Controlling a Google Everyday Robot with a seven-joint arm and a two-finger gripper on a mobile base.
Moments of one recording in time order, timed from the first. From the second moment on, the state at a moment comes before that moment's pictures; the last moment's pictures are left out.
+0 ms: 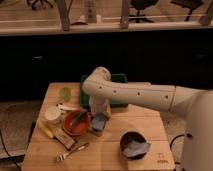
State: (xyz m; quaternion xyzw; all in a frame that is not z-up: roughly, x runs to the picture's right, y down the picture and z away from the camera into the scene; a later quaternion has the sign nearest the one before) arm -0.023 0.137 0.757 -0.25 -0.21 -0.60 0.73
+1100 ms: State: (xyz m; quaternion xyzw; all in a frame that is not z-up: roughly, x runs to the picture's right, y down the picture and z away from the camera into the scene) arm -0.019 0.145 0.757 -0.25 -0.23 -0.59 0.74
